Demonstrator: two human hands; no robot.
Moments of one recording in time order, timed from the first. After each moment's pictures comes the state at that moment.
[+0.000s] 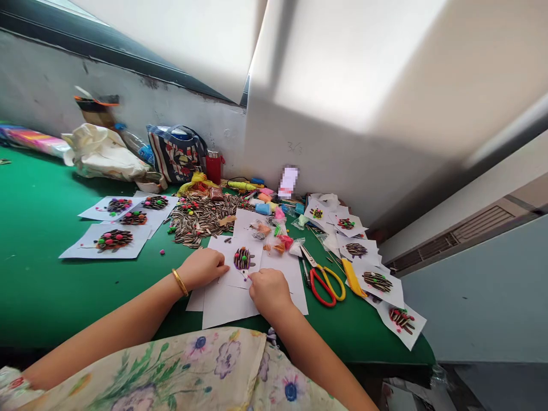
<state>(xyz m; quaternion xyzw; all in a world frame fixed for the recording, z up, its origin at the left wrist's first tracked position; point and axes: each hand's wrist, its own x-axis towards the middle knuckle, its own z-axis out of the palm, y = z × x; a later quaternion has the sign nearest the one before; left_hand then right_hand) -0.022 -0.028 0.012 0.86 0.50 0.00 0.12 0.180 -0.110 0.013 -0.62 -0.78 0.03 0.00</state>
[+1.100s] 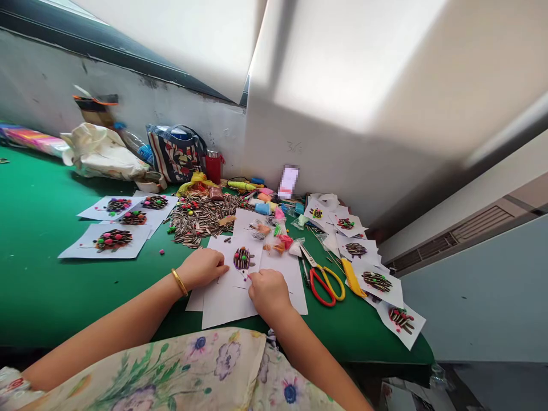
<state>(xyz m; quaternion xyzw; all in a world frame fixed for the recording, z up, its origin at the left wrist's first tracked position) -0.023 -0.027 0.010 0.86 0.49 0.01 0.11 0.182 -0.112 0.000 -0.62 -0.78 0.01 0.03</state>
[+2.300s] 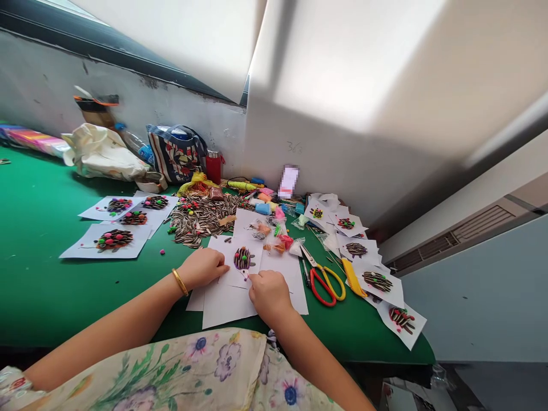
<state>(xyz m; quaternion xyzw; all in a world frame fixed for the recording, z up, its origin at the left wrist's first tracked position) -0.022 -0.027 0.012 0.86 0.50 0.01 0.12 0.183 -0.114 -0.001 -0.61 -0.79 0.00 0.05</state>
